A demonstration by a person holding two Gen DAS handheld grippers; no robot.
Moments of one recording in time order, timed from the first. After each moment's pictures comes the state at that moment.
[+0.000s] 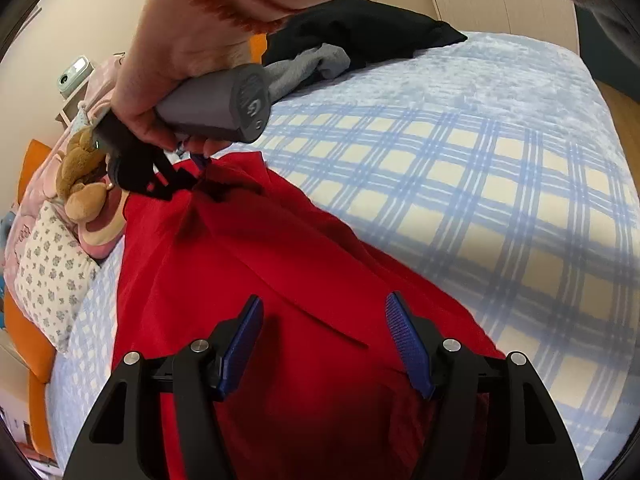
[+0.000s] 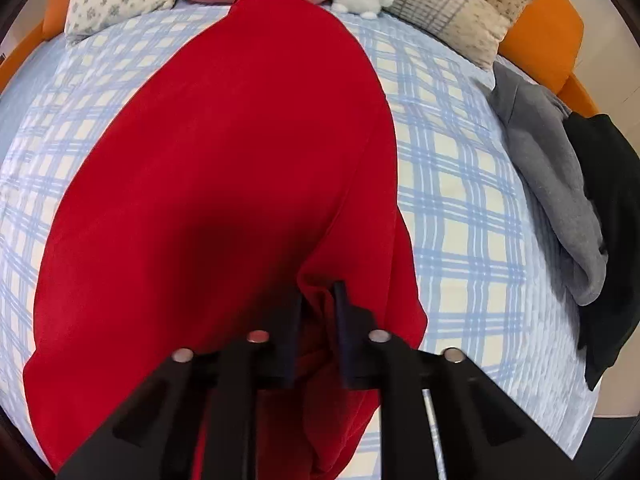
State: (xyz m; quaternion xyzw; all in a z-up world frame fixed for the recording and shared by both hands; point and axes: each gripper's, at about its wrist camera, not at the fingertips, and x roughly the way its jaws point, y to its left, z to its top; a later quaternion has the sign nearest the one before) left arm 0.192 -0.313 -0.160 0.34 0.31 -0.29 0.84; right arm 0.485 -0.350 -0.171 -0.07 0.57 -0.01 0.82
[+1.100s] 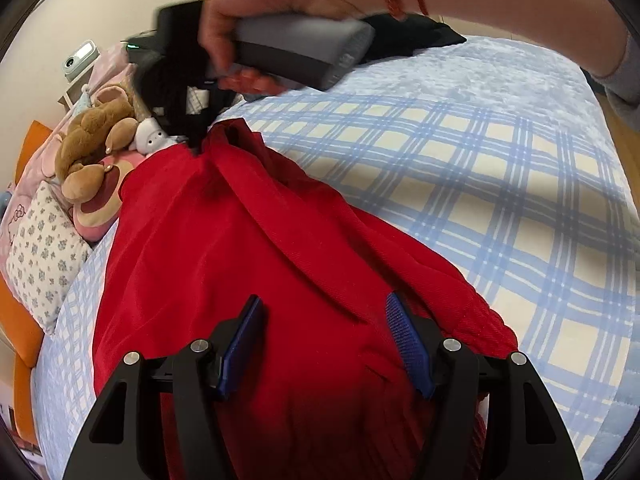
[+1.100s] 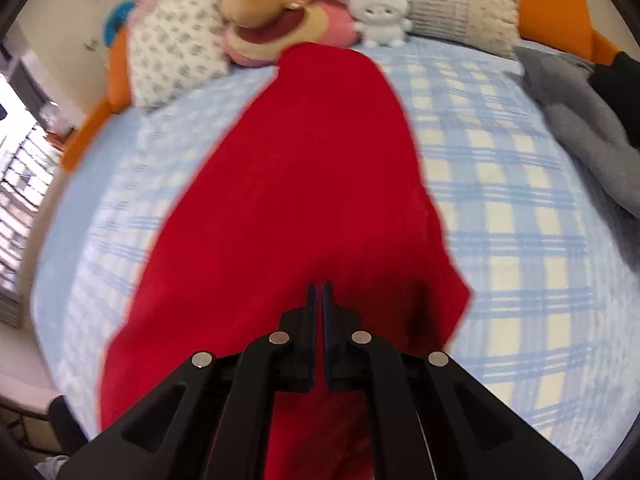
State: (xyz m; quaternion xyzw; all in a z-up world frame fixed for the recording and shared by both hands) left arm 0.179 -0.294 -0.175 0.32 0.32 -0.30 0.84; right arm 0.468 -0.391 -0.147 0.07 0.51 0.11 0.85
